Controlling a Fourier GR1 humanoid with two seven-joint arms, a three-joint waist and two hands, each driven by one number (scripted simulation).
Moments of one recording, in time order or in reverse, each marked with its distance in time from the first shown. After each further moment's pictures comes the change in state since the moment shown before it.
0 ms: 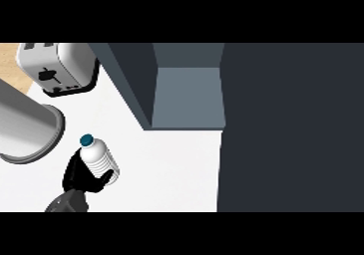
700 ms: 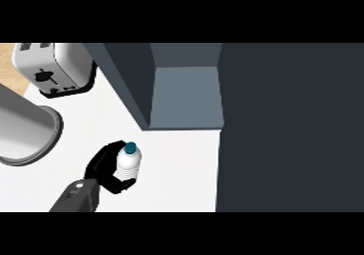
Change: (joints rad) left arm -0.125 -0.002 -0.172 0.154 -0.244 -0.109 0.010; right arm -0.011 -0.001 -0.015 0.002 -0.017 0.015 0.011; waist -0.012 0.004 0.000
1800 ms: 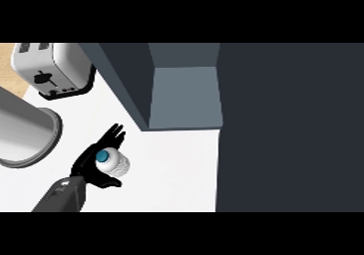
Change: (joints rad) left arm -0.038 0.079 0.041 0.078 -0.019 -0.036 0.025; right arm -0.010 0.013 0.013 -0.020 0.006 -0.003 0.023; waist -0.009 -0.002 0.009
